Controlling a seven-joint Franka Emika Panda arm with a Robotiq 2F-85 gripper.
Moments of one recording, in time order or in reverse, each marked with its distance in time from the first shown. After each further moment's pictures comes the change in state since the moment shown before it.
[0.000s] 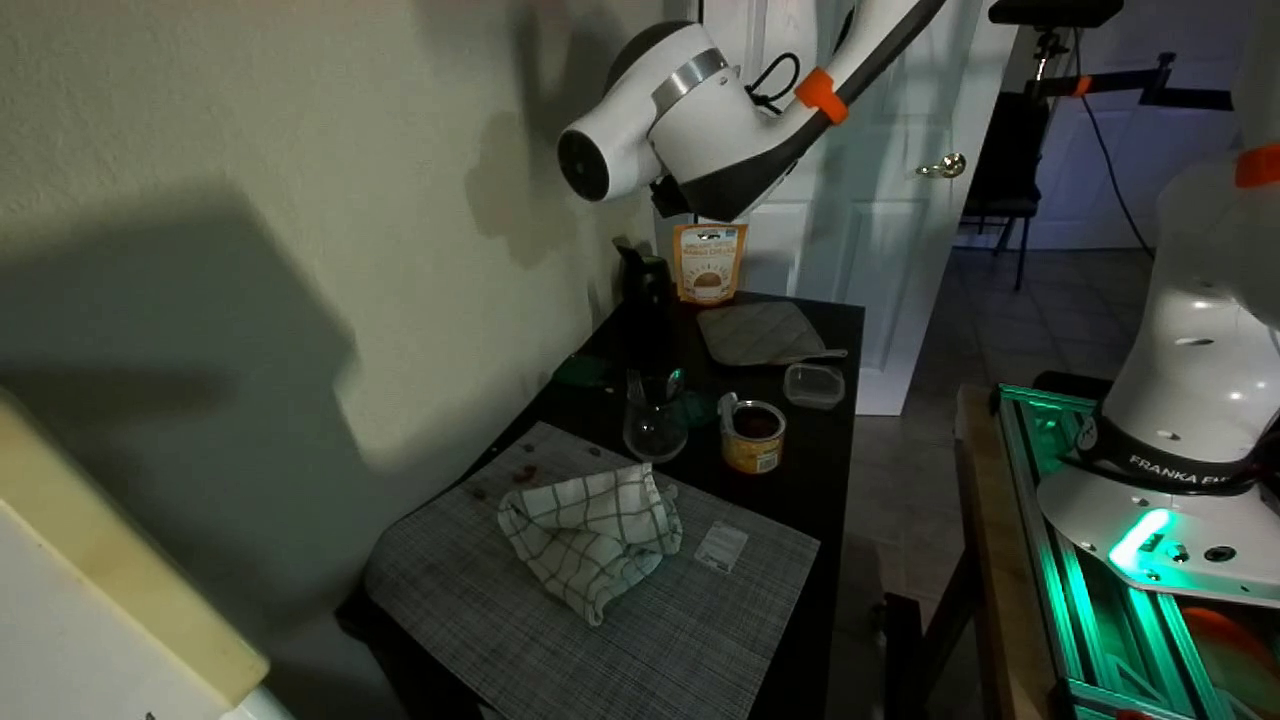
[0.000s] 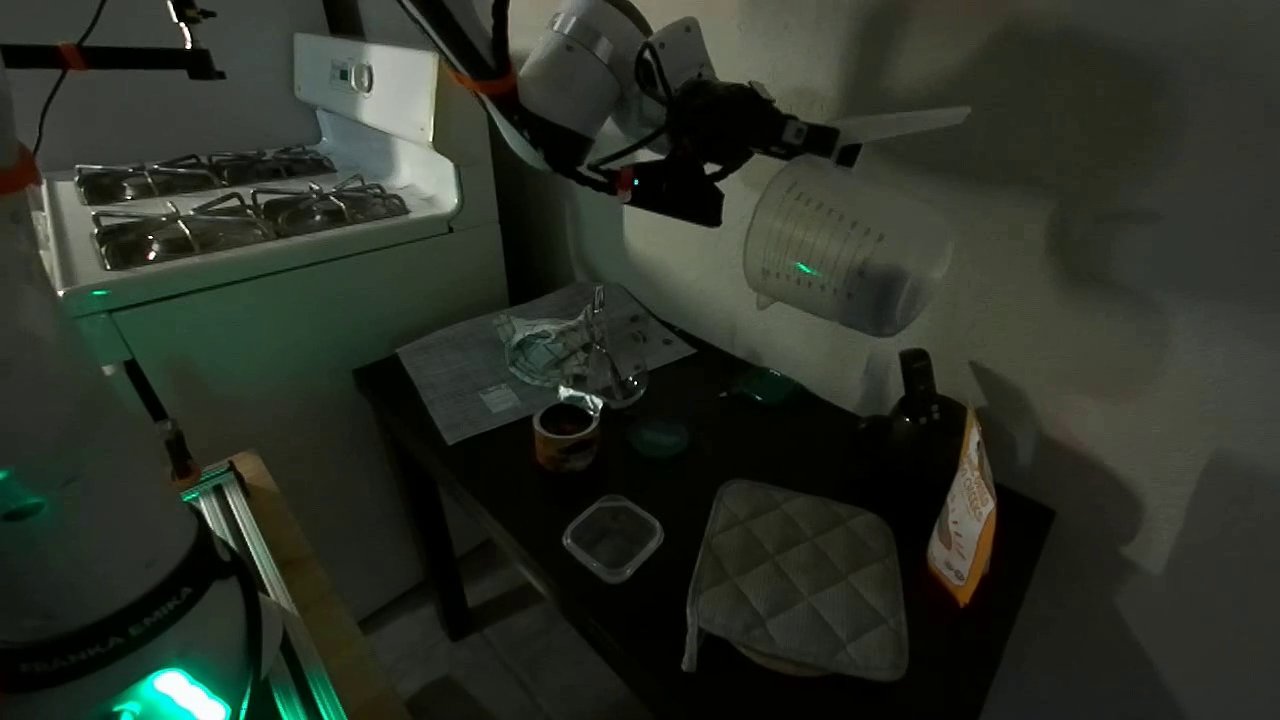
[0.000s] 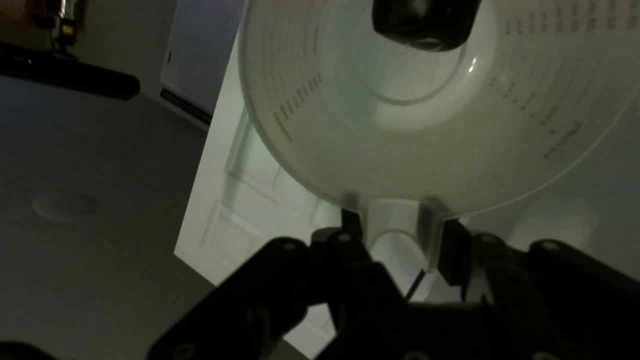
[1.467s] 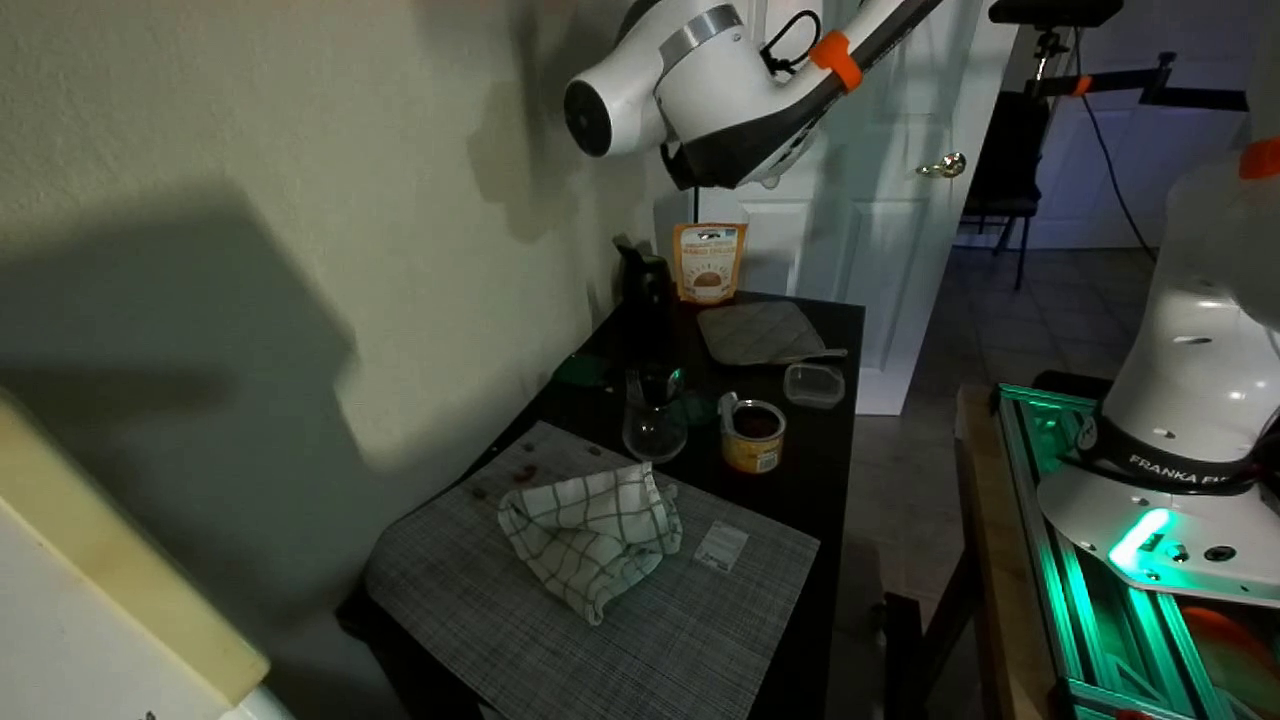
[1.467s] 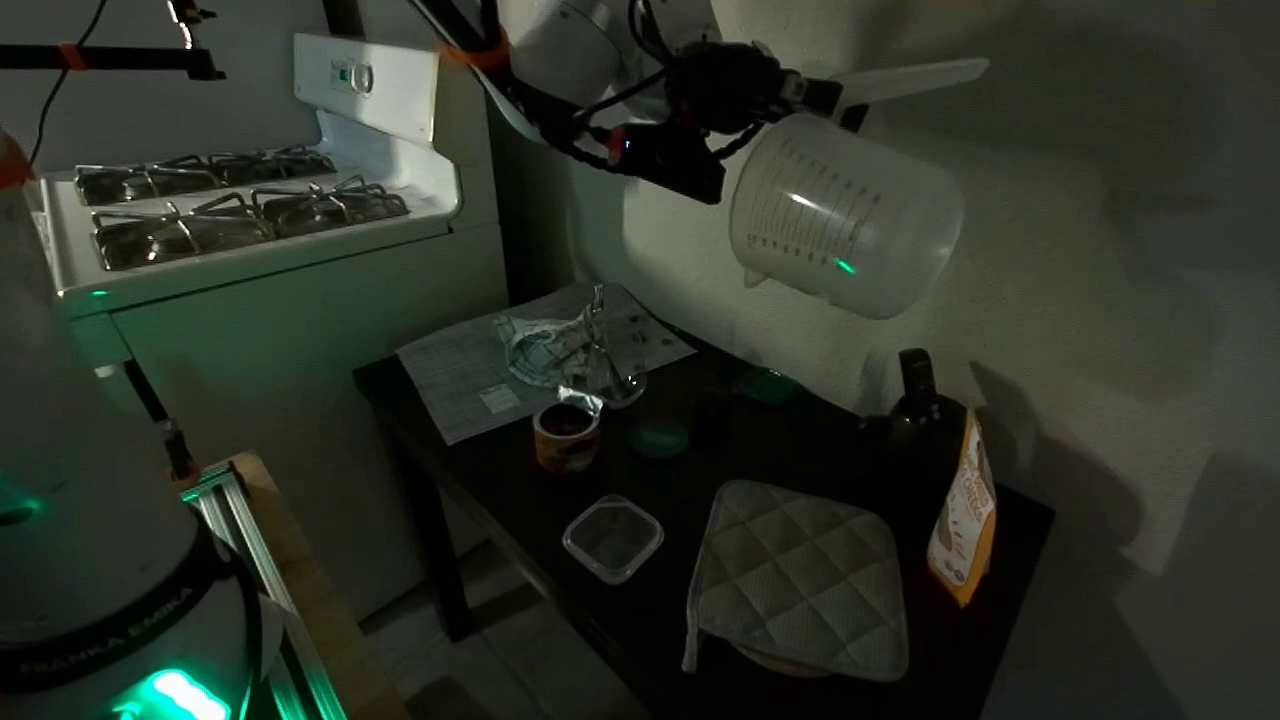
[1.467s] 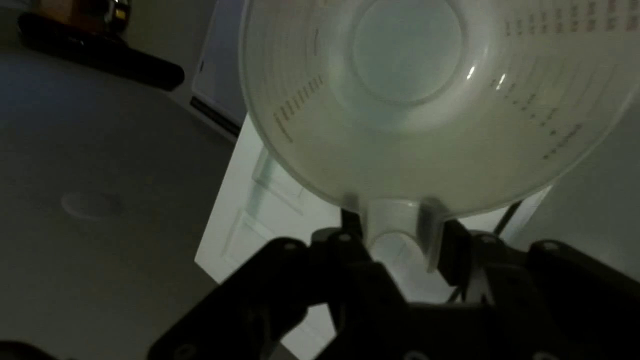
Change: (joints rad) arm -0.064 -0.075 0.038 -0.003 0.056 -0.039 -0.091
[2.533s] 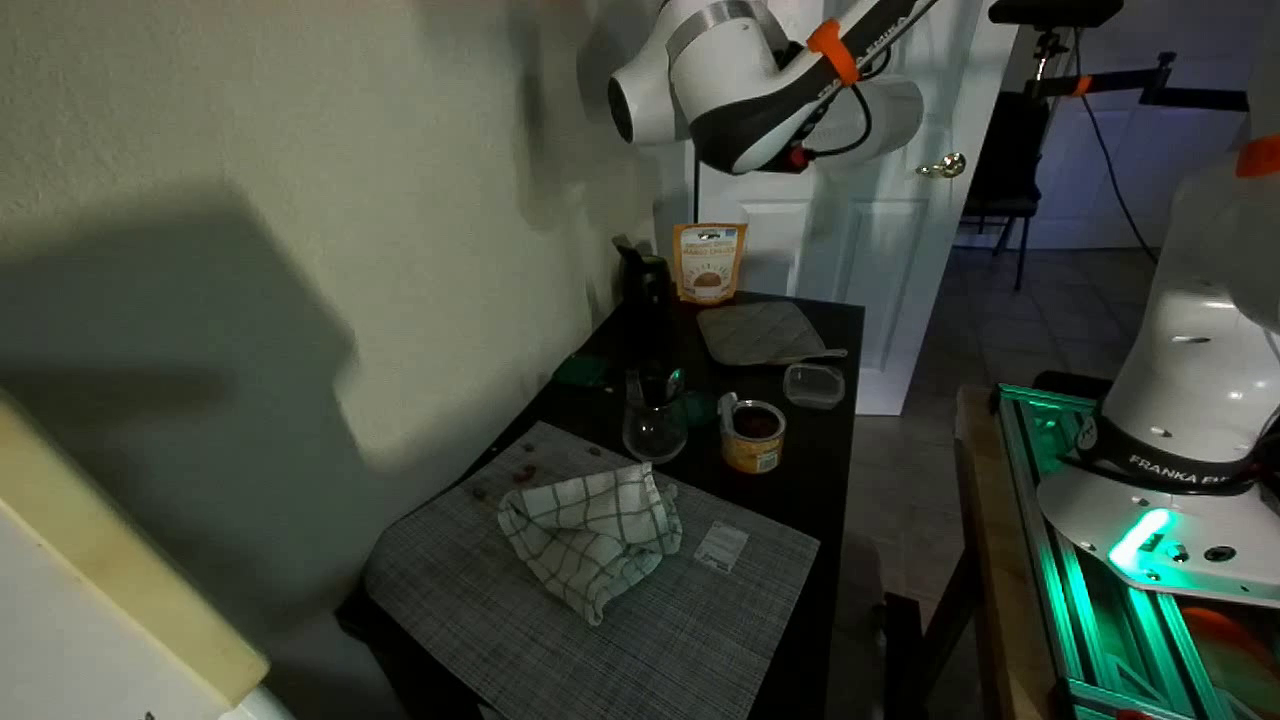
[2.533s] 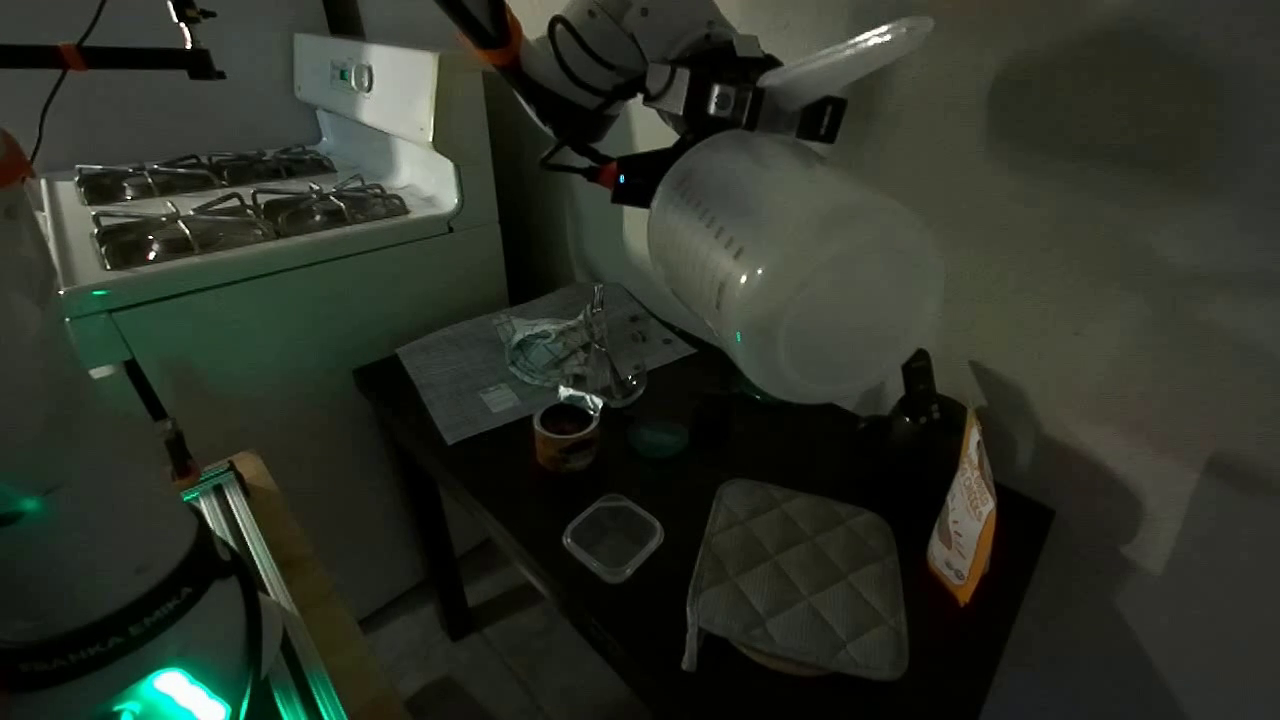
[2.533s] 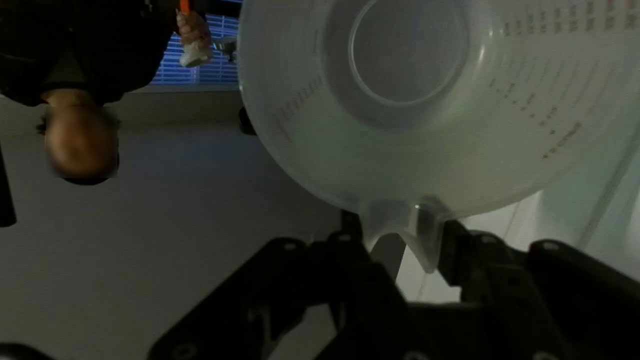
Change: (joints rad) arm -0.036 -0.001 -0.072 -0.003 0.186 -0.290 0.322
